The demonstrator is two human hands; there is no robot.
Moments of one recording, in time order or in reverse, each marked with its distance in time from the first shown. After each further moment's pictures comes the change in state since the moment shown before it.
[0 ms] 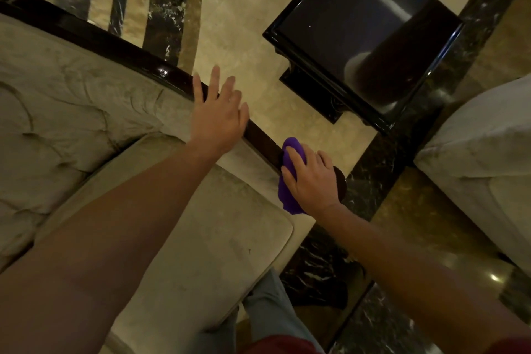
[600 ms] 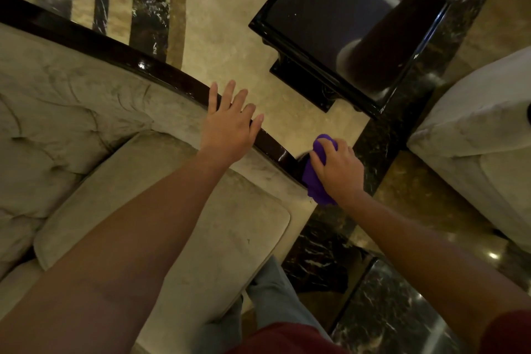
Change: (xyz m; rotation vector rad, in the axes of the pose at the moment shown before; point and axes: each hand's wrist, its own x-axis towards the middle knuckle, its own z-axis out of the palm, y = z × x) left_hand -0.024 0.040 0.006 -0.022 -0.078 0.108; right_hand -0.027 0.062 0.000 0.011 -0.039 0.306
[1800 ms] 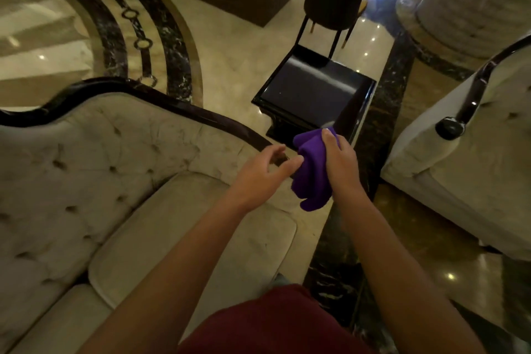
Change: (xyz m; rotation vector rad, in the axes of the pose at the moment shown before) left_hand -0.259 0.070 -0.265 -1.142 -0.218 -0.054; right_hand -0.195 -0.156 -0.243 1.246 0.253 0.386
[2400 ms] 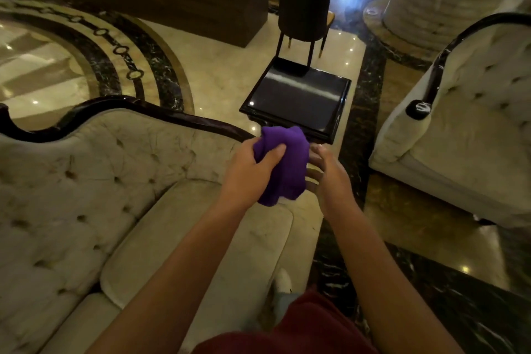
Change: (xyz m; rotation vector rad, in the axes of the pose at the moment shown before) left_hand -0.099 0.040 0.034 -0.194 0.199 0.072; right_hand -0.134 0.011 -0.044 0.425 -0.034 0.145
